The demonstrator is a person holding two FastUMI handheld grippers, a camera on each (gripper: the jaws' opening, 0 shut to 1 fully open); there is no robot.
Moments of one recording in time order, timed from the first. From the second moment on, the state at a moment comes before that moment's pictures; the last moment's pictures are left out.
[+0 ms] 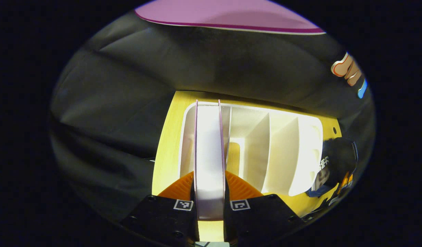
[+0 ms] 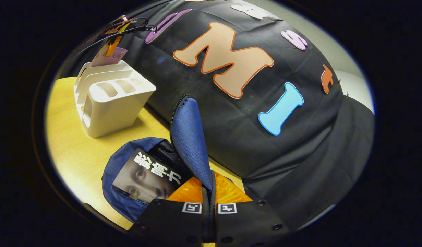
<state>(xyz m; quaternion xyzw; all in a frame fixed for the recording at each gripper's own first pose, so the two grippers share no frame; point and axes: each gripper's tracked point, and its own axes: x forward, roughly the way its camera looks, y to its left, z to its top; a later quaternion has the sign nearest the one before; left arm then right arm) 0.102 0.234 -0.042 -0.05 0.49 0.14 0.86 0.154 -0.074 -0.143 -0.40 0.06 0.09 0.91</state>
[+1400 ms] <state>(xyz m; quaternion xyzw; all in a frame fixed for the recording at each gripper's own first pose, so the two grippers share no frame) 0.019 0.106 0.113 -0.19 0.36 0.09 0.91 0.152 -0.076 -0.144 -0.40 0.05 0.10 0.91</state>
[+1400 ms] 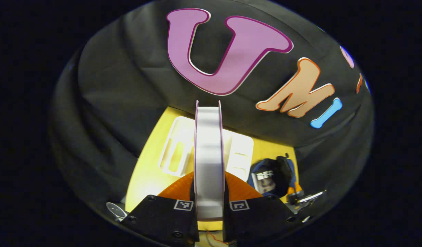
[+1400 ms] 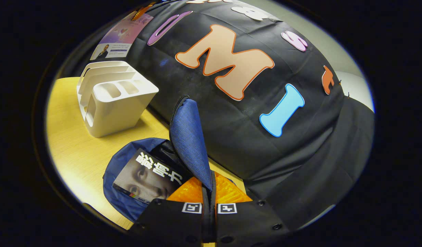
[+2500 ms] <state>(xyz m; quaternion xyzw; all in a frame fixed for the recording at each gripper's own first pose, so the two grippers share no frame) 0.106 -0.171 -0.056 -0.34 0.36 -0.12 0.86 0.153 -0.081 -0.137 -0.37 0.05 0.09 0.92</state>
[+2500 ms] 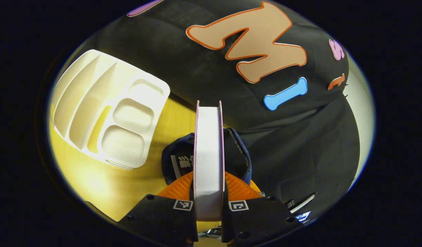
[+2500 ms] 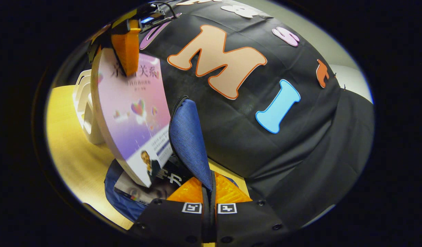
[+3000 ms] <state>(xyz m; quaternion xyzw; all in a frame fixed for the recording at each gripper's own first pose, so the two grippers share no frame) 0.142 -0.237 -0.119 -0.38 0.36 -0.15 0.84 0.154 -0.081 -0.133 -0.36 0.05 0.09 0.93</state>
